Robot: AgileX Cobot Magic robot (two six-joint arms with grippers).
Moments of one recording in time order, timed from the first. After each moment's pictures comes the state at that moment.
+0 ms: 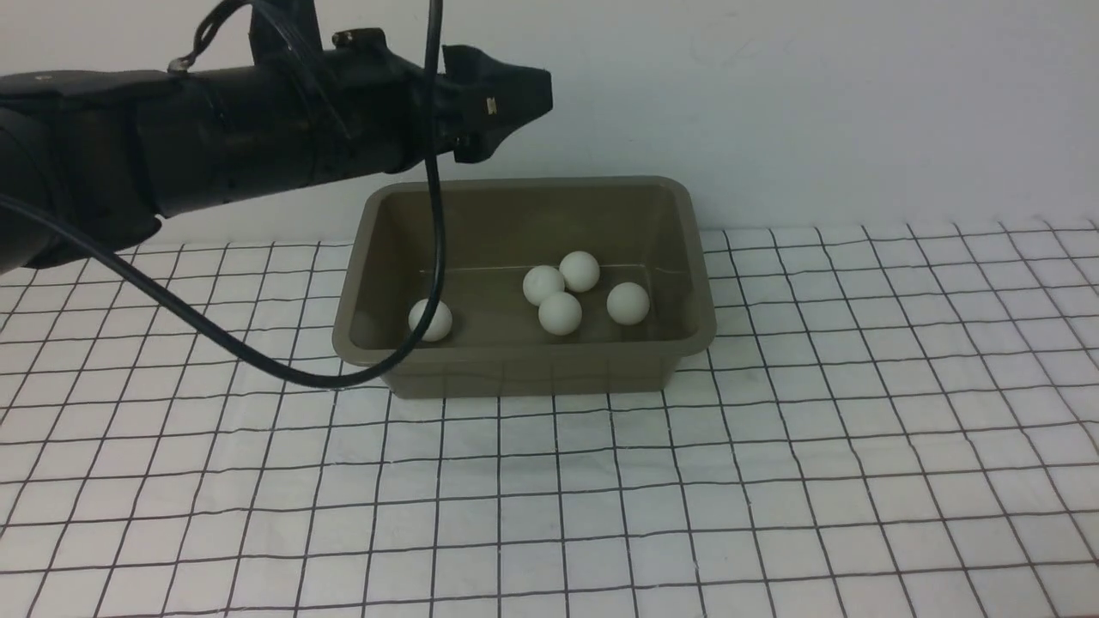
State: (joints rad) right arm 0.25 0.07 -0.01 -0.79 0.55 0.94; left arm -0.24 1.50 -1.20 -1.38 0.66 1.49
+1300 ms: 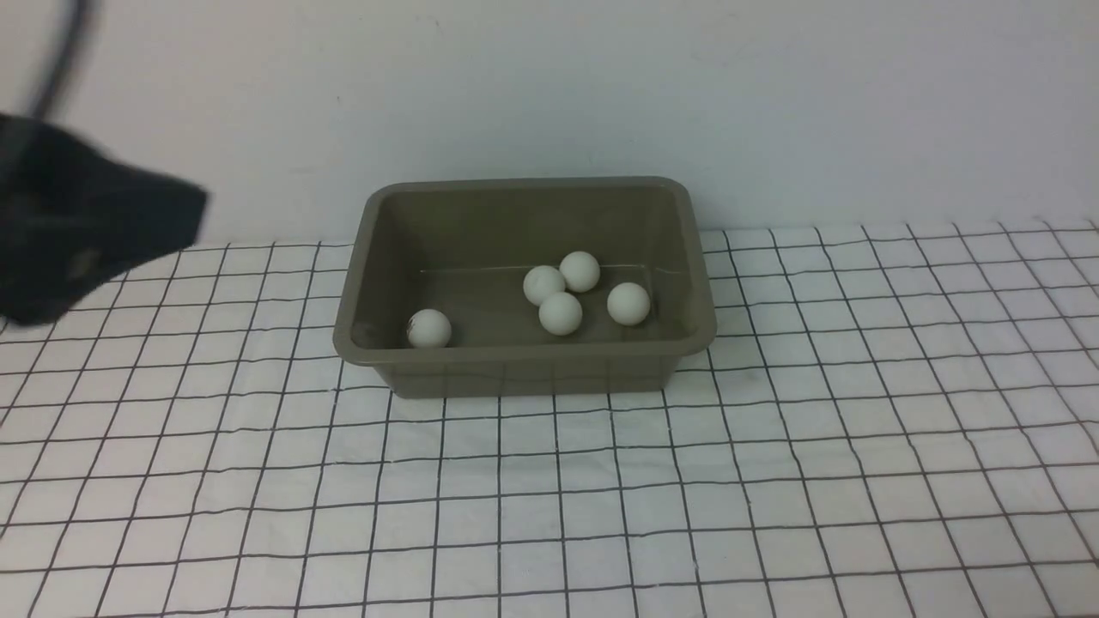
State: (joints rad) right arm 0.25 0.07 0.00 -0.78 0.55 0.94; left arm 0.22 -0.01 -0.22 -0.23 0.61 0.32
